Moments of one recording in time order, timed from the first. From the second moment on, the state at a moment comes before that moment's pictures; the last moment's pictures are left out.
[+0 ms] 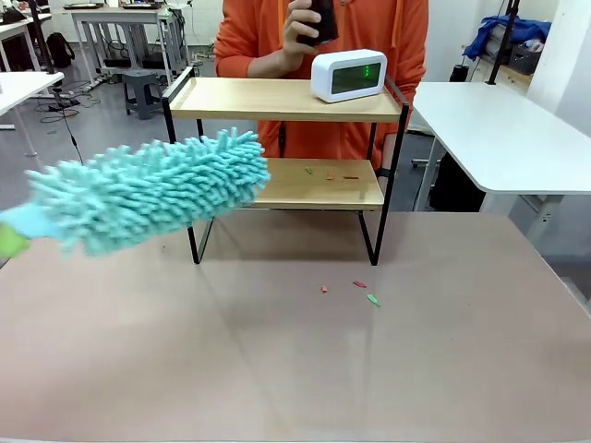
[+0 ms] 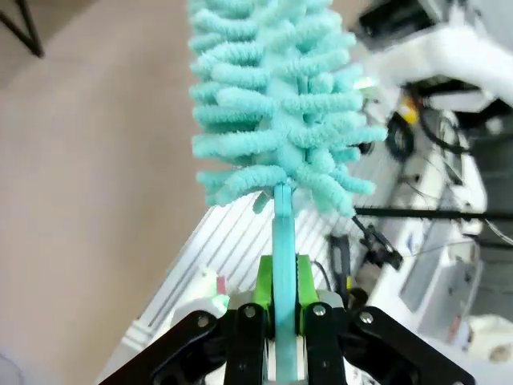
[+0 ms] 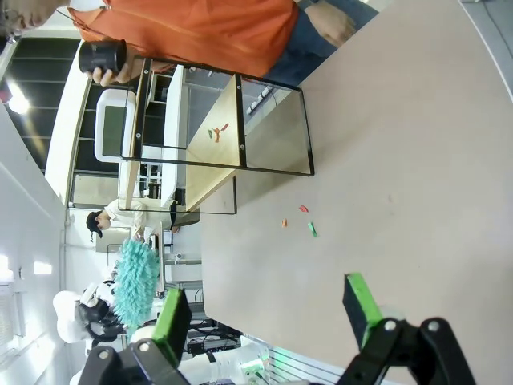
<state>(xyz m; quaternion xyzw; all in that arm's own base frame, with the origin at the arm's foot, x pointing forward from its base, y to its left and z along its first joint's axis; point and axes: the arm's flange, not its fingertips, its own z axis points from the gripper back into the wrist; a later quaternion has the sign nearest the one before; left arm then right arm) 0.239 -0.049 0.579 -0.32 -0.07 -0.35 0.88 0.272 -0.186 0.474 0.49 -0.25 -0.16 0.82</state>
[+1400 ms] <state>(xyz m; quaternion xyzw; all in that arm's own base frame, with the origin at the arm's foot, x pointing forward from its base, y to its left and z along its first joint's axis) 0.306 -0.118 0.538 -0.27 -0.13 -0.24 0.93 0.272 -0.186 0.474 0.49 -0.25 -0.16 0.82</state>
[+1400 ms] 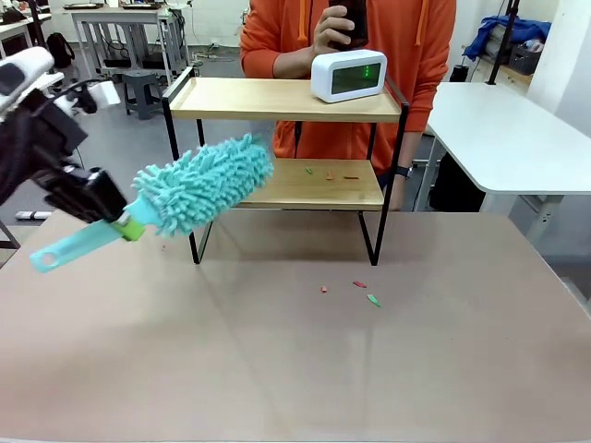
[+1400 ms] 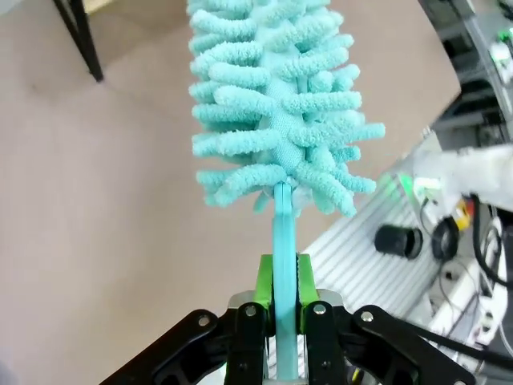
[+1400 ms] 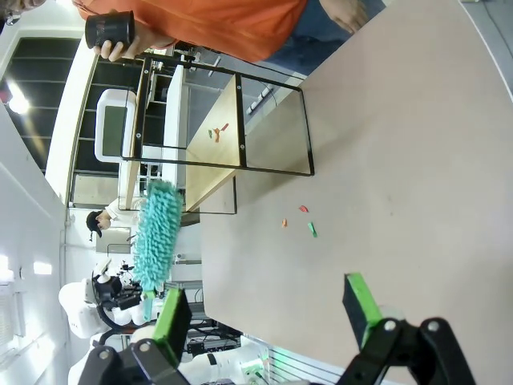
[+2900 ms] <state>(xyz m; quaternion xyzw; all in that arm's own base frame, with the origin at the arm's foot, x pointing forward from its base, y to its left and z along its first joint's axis) 0.456 -0.260 0.508 -0.21 -0.10 -0.19 0.95 0.272 -0.186 0.474 0.49 -0.25 -0.16 0.82</state>
